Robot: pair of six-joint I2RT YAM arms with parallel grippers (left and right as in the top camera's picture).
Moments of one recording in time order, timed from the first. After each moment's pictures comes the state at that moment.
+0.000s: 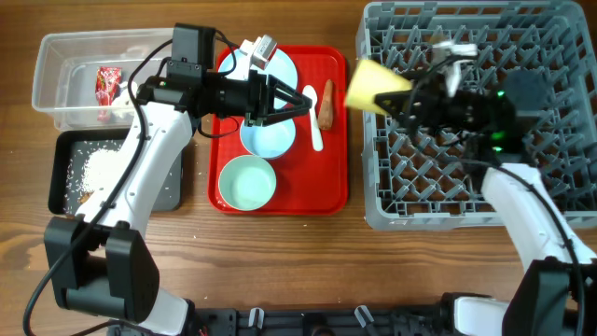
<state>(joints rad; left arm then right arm) -0.20 1.70 1.38 -0.58 1.35 -0.47 -0.08 1.46 0.85 0.66 -1.35 0.71</state>
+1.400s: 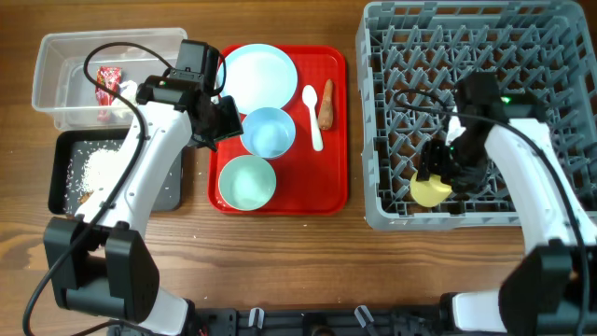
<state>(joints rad) -0.20 1.70 1.38 -0.96 0.07 -0.47 0.01 1.60 1.24 -1.29 -0.09 0.25</state>
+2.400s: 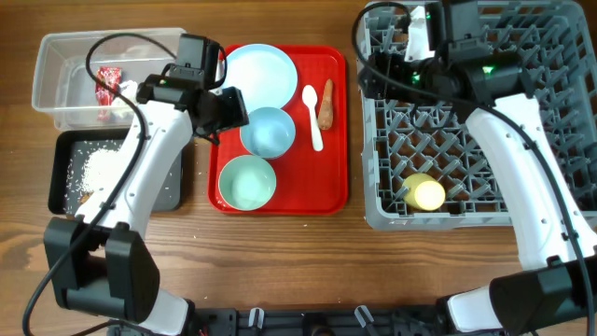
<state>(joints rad) -0.21 1.70 1.41 -0.88 0.11 -0.42 0.21 1.63 1.64 -0.98 -0.26 0.32</state>
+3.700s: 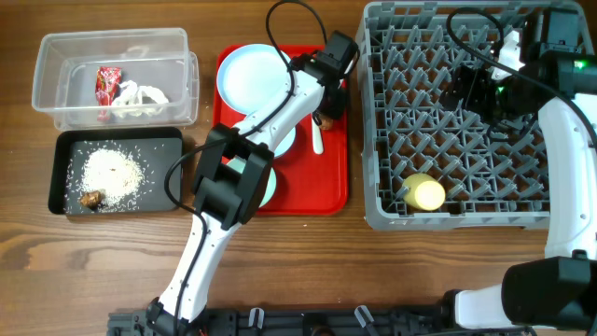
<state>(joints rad) -0.58 2.47 2.08 -0.84 -0.05 -0.13 -0.13 1.62 1.64 -1.25 -0.20 0.20</state>
